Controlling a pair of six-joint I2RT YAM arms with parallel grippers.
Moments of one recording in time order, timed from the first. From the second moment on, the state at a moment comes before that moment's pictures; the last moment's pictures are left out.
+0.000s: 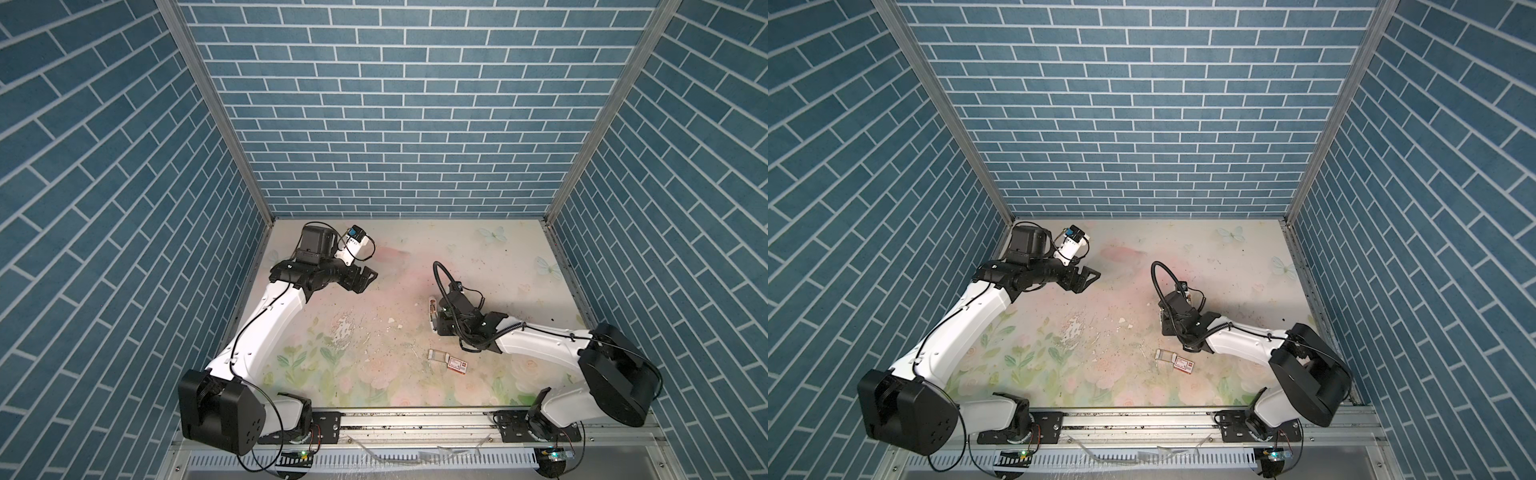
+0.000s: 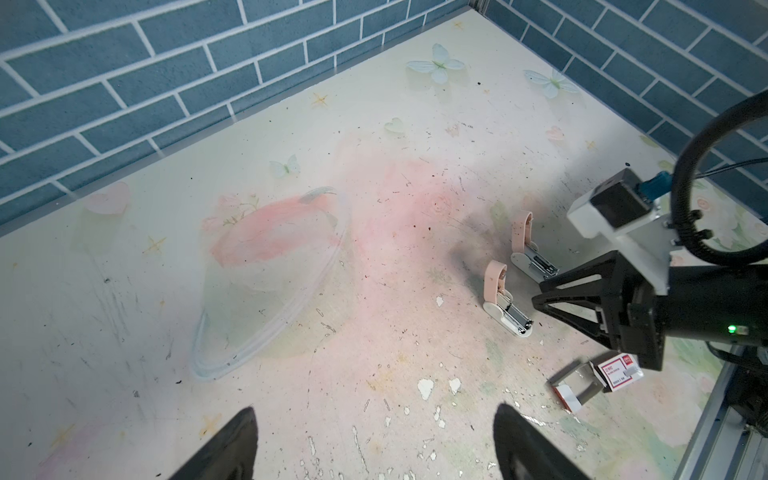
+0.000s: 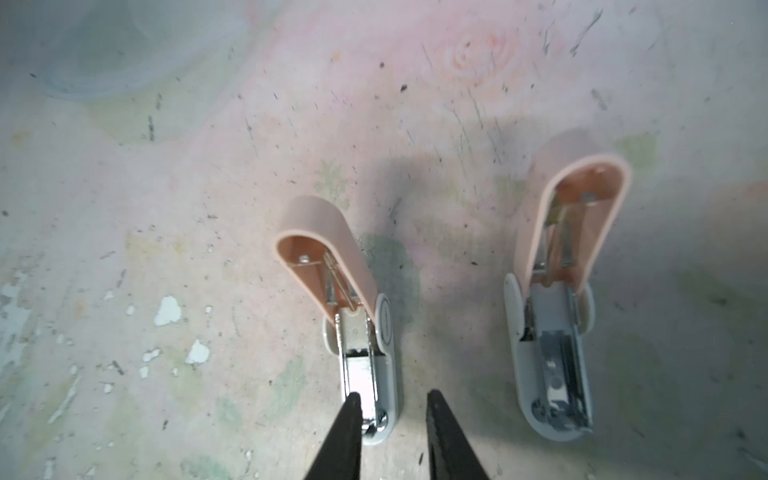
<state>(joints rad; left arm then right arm) -0.26 1.31 1.19 -0.64 0.43 0.23 0.87 1.42 0.73 -0.21 0.23 0.70</state>
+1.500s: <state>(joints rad) -0.26 1.30 1.19 -0.64 0.48 0.20 1.24 1.40 0.70 -0.45 0.28 1.15</state>
